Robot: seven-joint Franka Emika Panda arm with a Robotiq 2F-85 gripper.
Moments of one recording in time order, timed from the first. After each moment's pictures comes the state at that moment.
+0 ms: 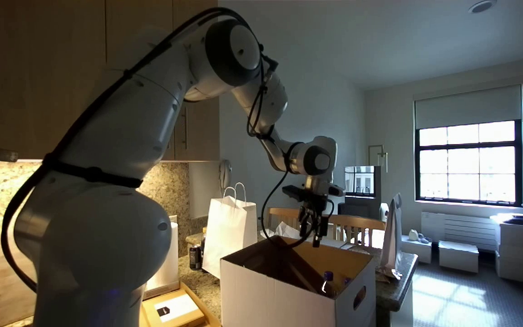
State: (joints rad) arm 0.02 0.35 -0.07 -1.86 0.22 2.14 0.46
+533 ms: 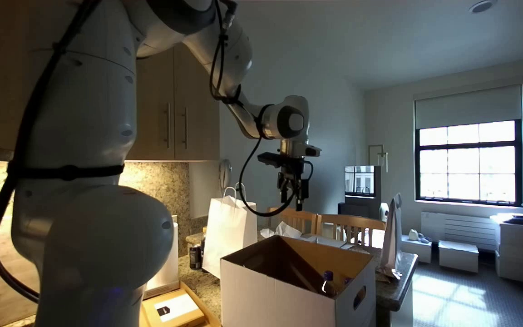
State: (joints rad) arm 0.06 -0.01 -0.02 -2.08 0.13 2.17 0.46
